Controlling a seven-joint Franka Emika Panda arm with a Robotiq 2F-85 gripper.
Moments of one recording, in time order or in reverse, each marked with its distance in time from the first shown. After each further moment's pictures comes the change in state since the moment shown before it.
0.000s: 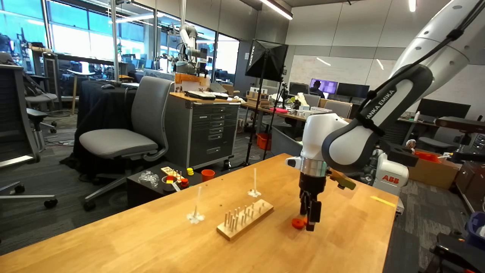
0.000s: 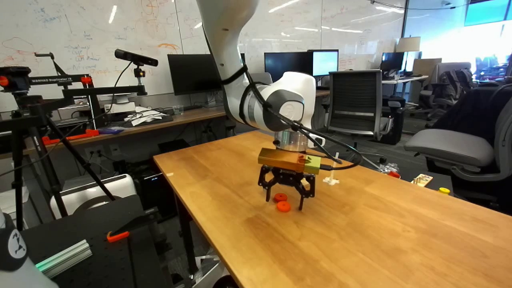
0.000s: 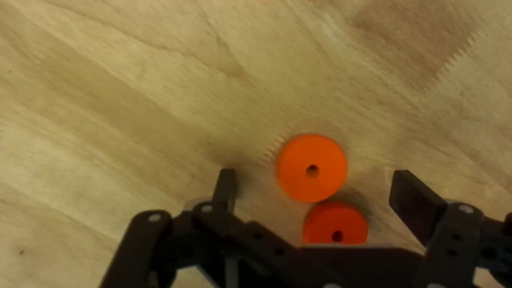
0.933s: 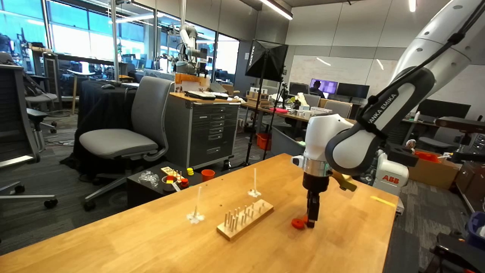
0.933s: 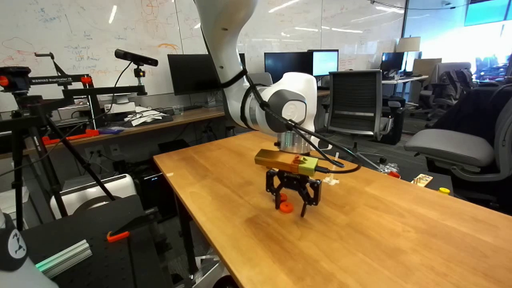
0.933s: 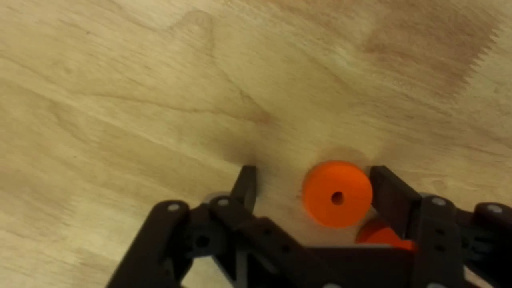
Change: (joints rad) arm 0.063 -0.010 -0.092 -0.014 -0.038 0.017 0.226
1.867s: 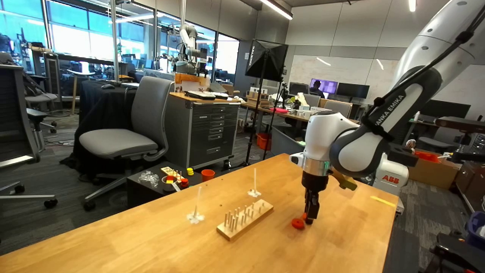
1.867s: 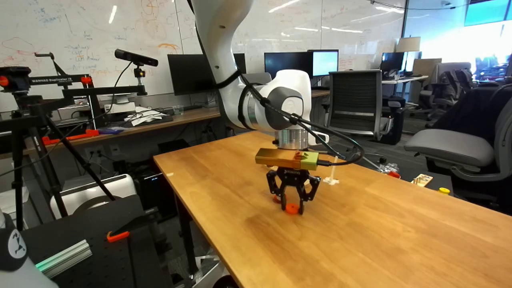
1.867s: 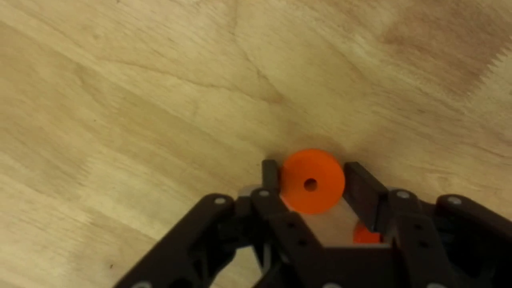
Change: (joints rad) arm 0.024 -0.016 -0.016 -0.015 -0.086 0.039 0.009
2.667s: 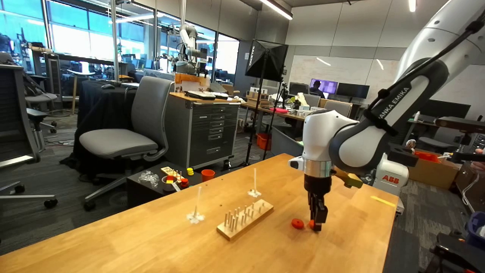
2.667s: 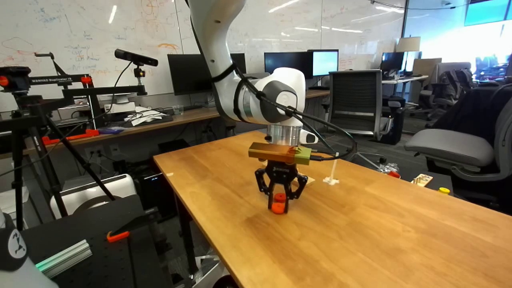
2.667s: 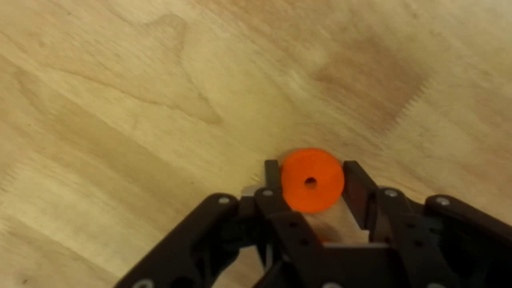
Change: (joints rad) arm -0.018 -0.028 0.064 -0.006 0.014 -0.148 -0.085
